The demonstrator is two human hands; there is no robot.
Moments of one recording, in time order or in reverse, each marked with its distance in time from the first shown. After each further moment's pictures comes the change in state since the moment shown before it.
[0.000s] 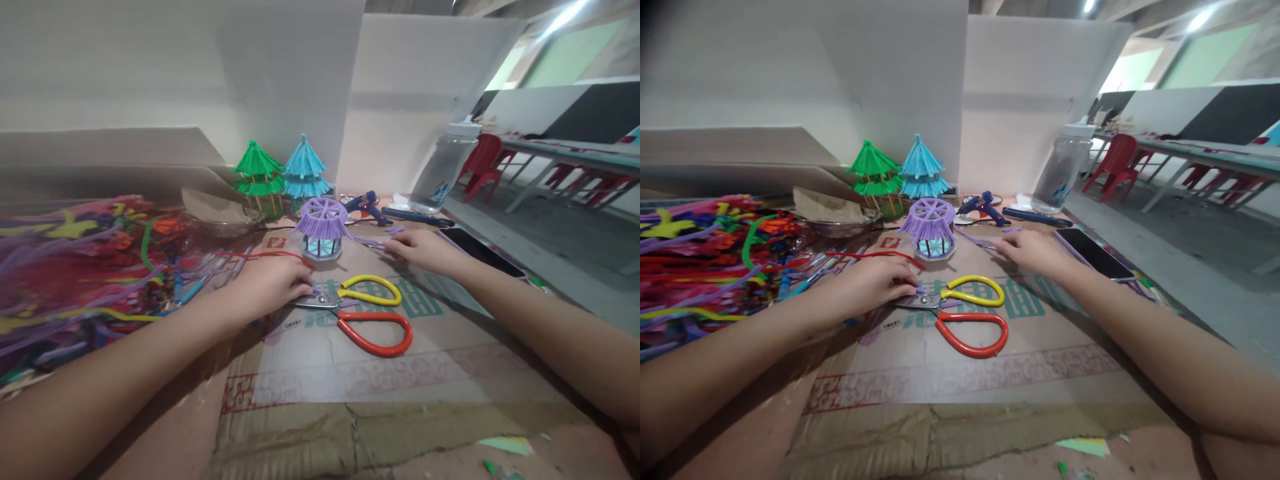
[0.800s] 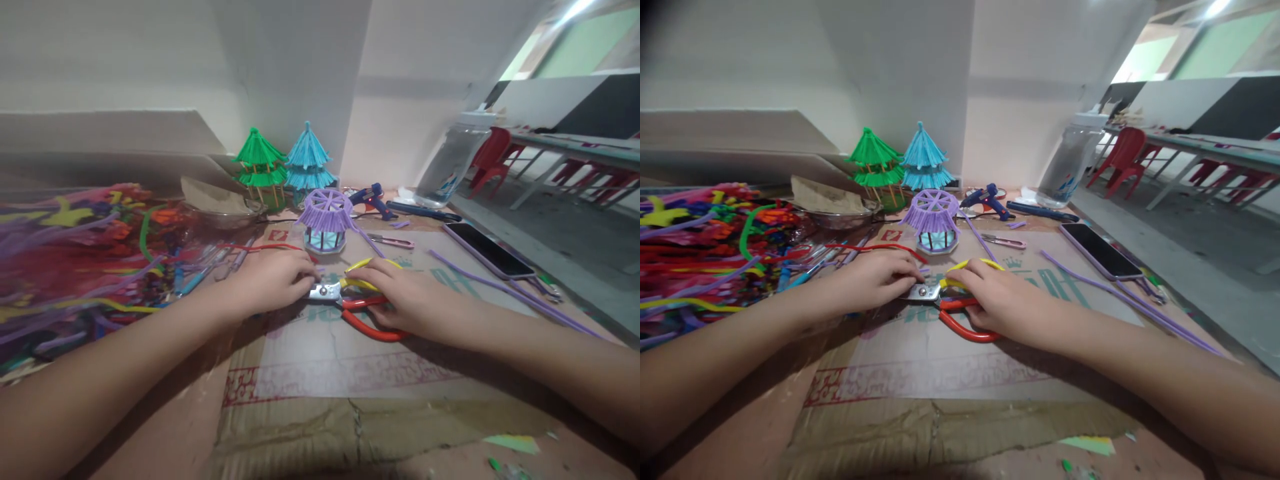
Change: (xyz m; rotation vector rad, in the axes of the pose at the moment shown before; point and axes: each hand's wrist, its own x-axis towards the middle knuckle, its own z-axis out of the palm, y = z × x) left_hand -0.005 0.008 -0.006 -0.106 0.031 0.033; right_hand -0.065 -0.085 0.016 0.020 -0.072 -0.520
